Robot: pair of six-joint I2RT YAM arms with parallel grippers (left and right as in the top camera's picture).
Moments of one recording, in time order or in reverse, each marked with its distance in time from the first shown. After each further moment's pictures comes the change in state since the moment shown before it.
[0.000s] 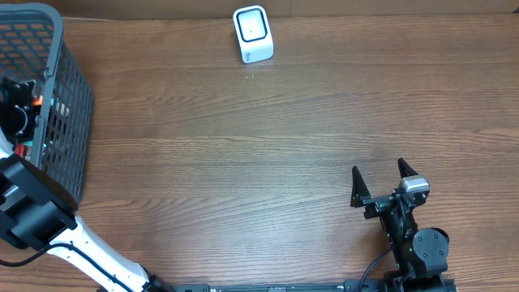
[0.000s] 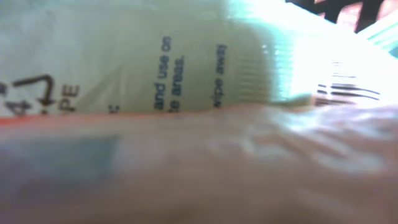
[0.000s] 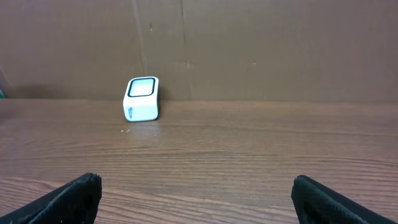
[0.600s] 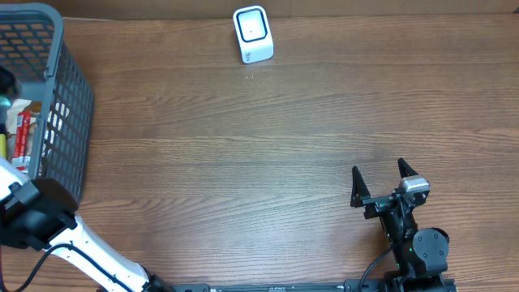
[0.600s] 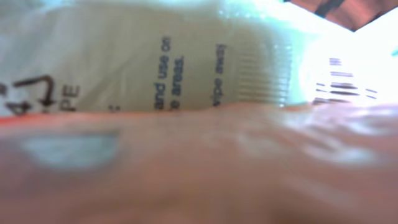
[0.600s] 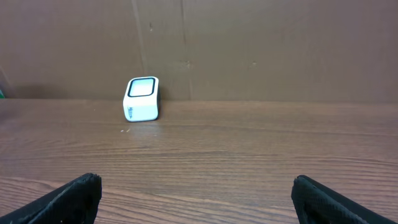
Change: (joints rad) left arm 0.000 0.004 0.613 -0.250 0.000 -0.228; right arm 0.000 0.000 0.000 0.000 0.000 0.000
